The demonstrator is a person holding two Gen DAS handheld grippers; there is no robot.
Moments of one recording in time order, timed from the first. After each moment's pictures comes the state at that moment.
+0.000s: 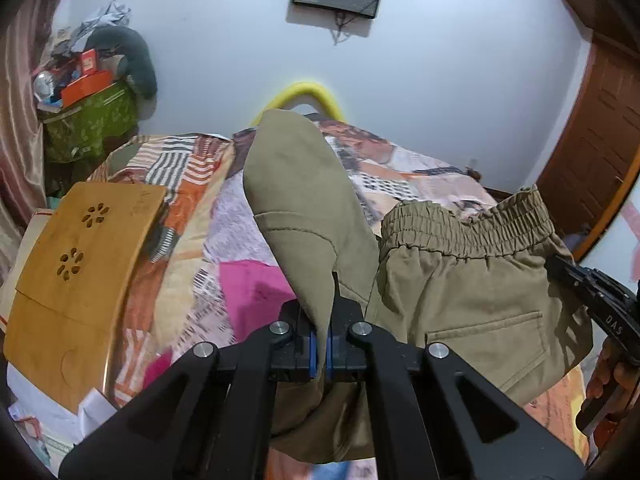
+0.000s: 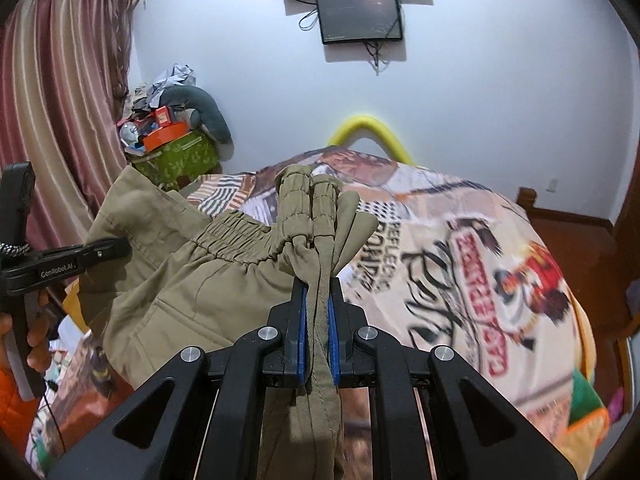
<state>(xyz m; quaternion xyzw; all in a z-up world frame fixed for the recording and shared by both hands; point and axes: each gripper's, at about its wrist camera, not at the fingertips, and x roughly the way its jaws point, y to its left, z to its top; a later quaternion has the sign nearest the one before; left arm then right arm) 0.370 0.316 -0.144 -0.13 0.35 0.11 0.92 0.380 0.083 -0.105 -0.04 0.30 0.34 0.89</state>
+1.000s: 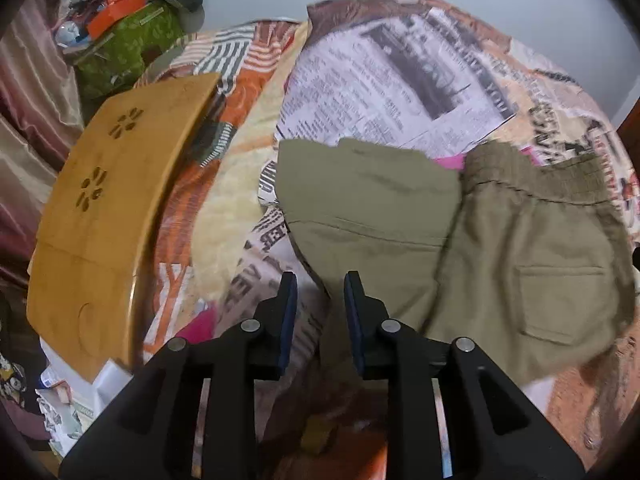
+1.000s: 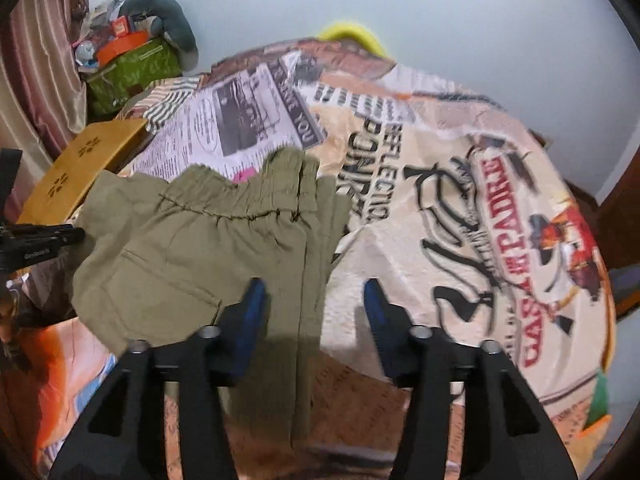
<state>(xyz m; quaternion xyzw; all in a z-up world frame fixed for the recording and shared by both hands) 0.403 0.373 -0.266 -0.11 0.51 0.20 0.83 0.423 0.117 -0.197 -0.14 0.42 0.28 0.85</state>
